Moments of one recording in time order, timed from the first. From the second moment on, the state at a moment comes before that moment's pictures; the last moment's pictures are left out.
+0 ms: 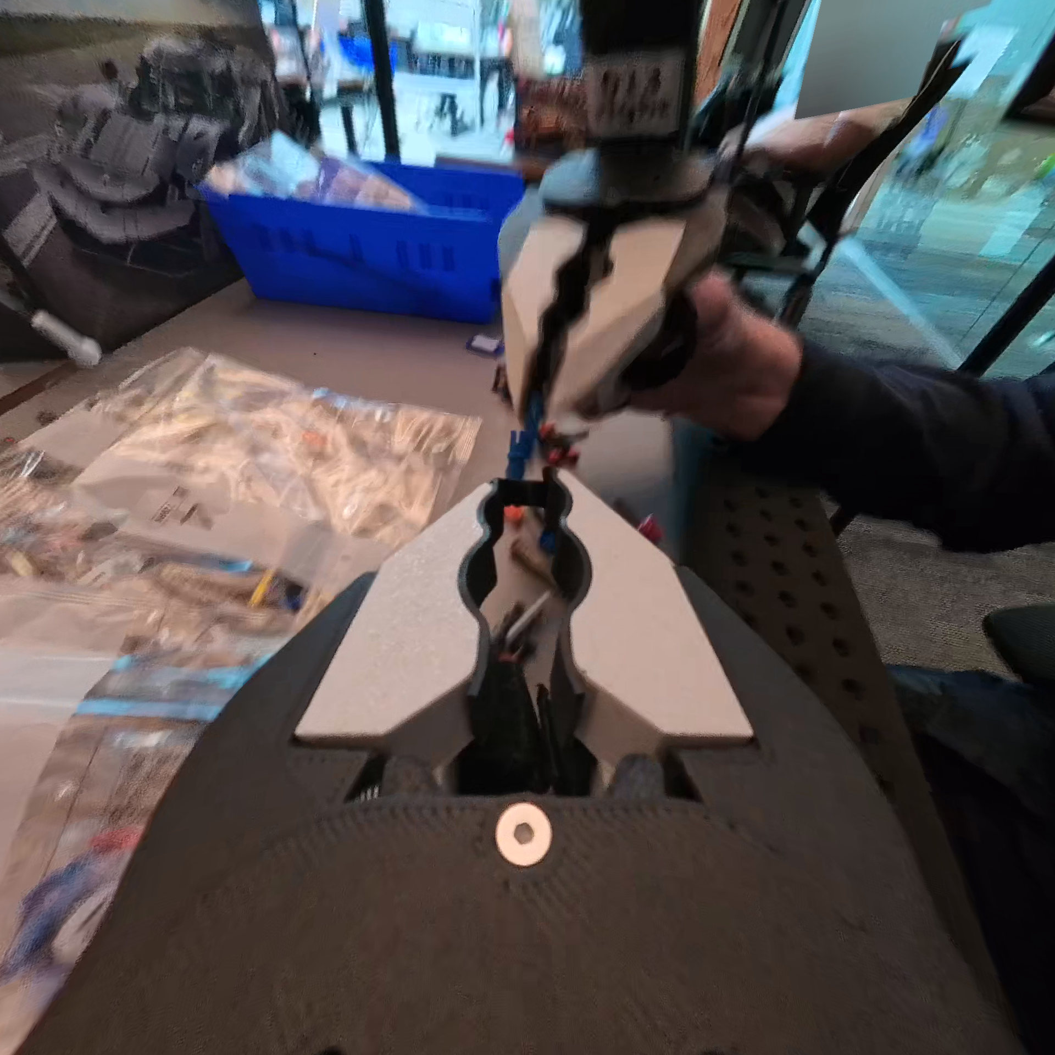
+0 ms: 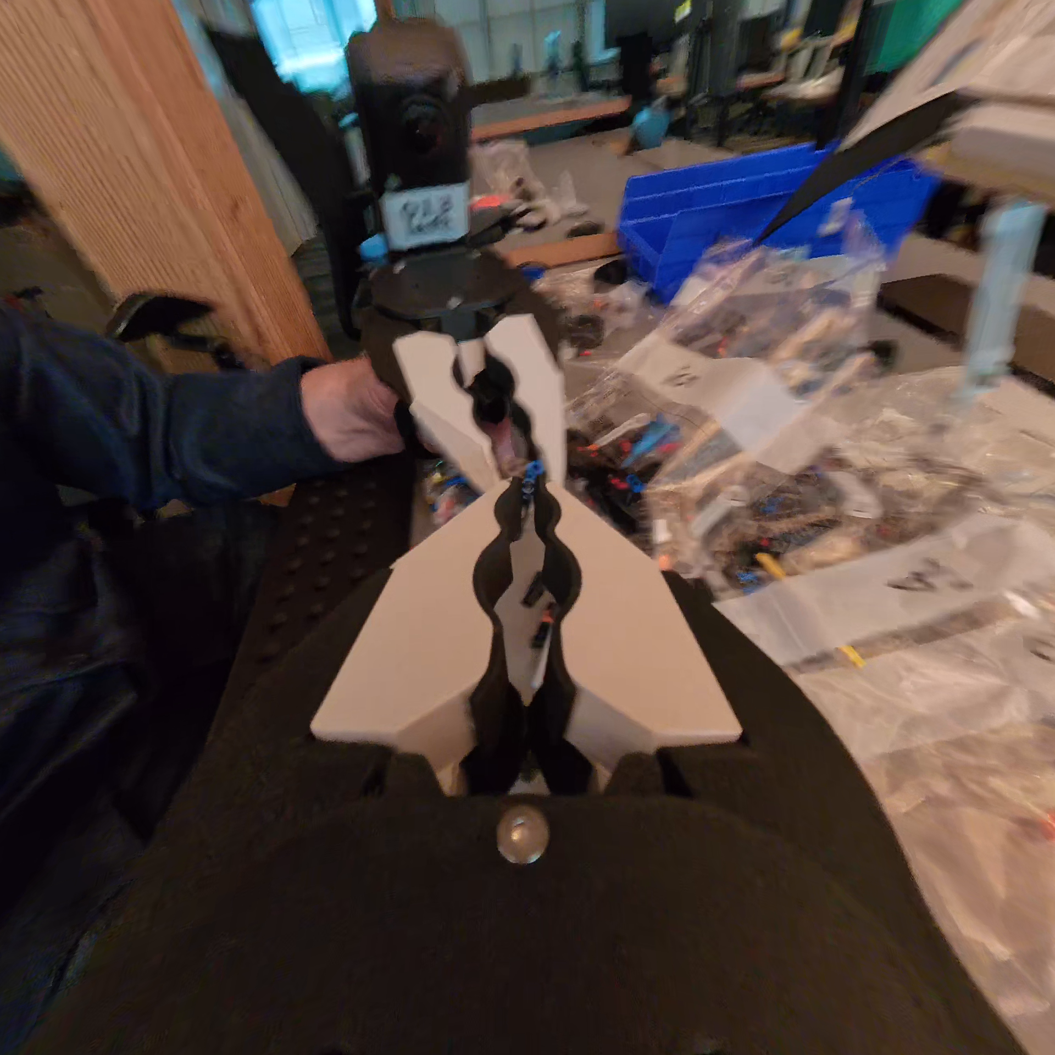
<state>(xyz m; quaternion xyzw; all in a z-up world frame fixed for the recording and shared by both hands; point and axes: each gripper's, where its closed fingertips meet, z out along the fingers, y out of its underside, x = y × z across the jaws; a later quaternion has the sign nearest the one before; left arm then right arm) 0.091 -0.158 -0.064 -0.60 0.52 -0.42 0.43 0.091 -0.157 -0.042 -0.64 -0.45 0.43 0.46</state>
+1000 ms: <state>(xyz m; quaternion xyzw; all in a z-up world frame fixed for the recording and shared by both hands) 0.092 -0.148 -0.112 -0.64 0.58 -0.29 0.41 0.082 -0.146 -0.094 -0.70 -0.48 0.36 0.40</state>
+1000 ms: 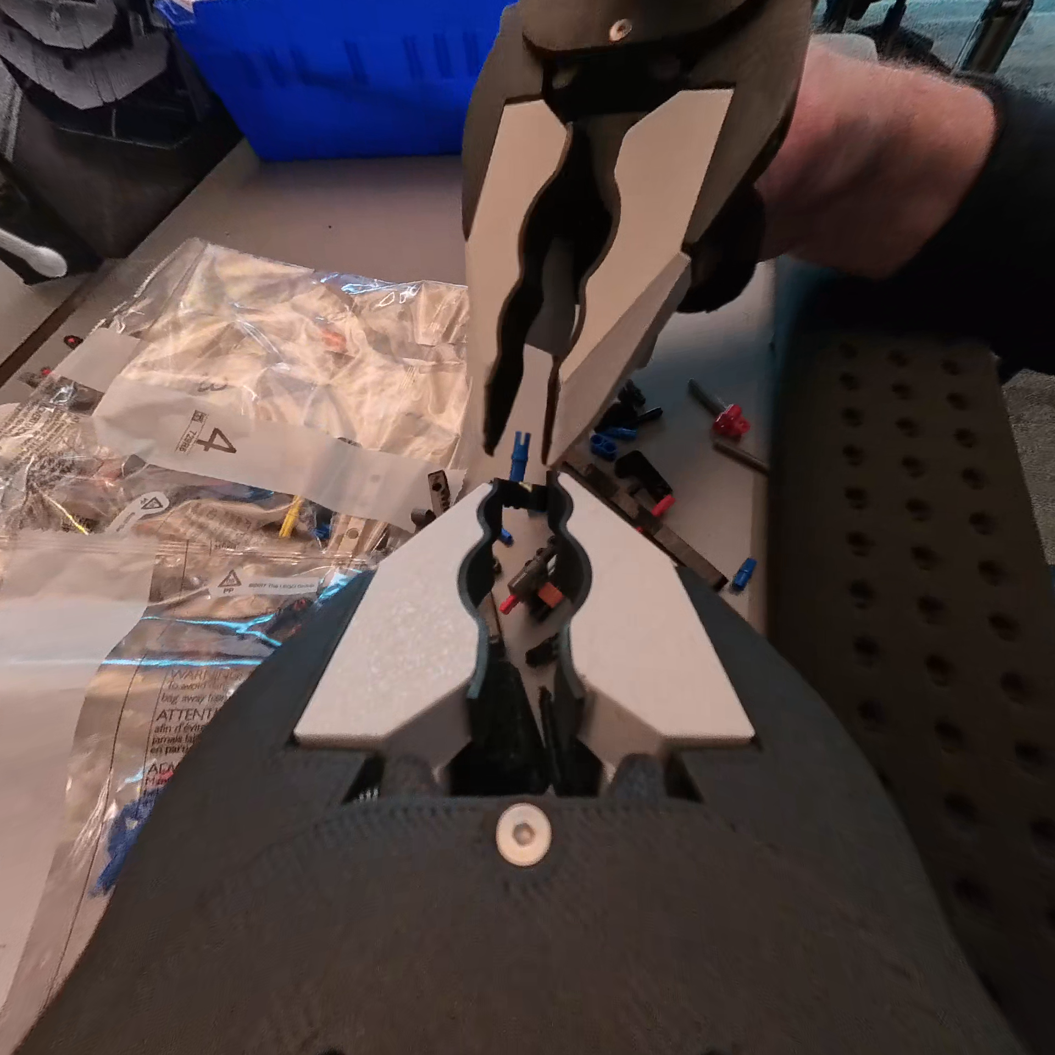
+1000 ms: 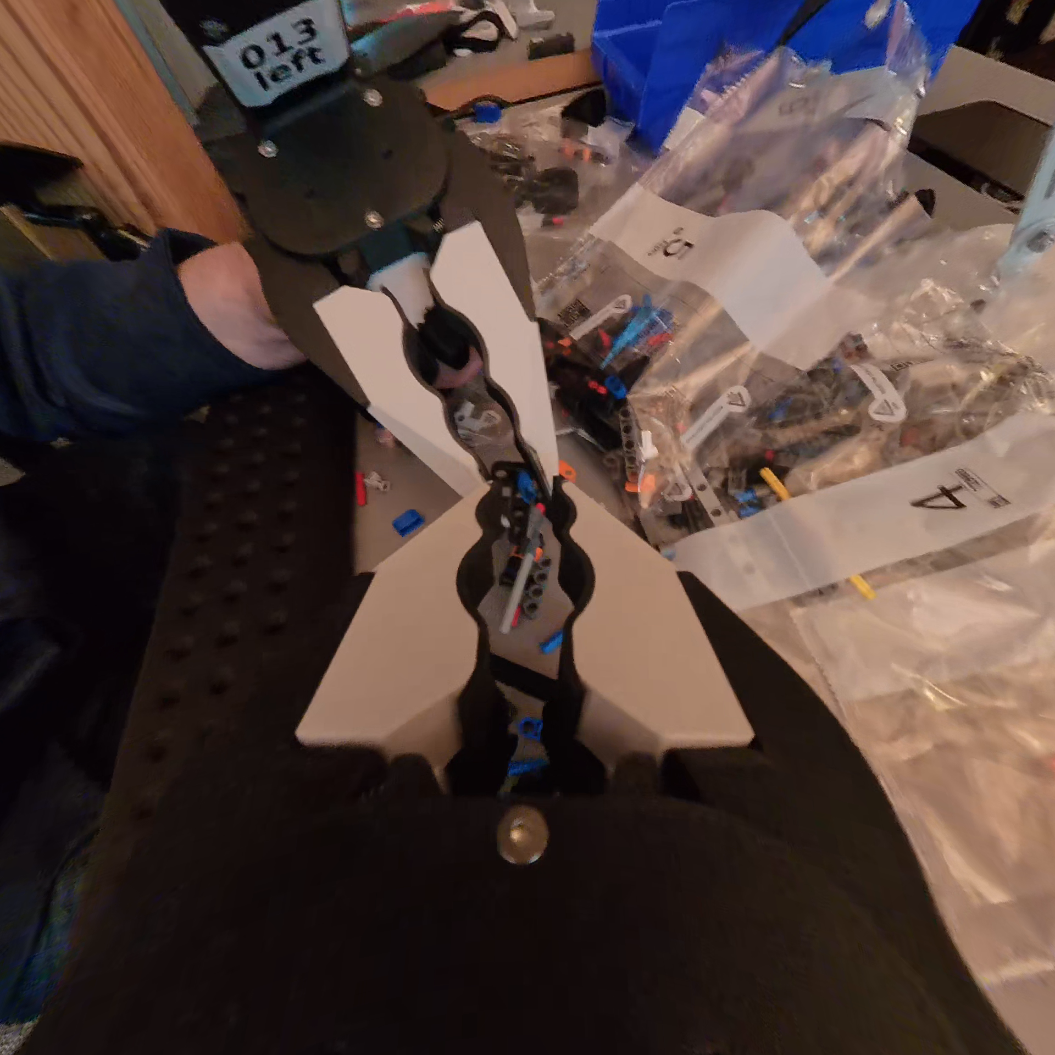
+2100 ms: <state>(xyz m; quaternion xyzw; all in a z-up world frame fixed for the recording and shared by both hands) 0.090 -0.140 -0.097 -0.65 0.53 -0.37 0.41 0.090 -0.147 -0.116 -0.72 -0.50 0.32 0.36</state>
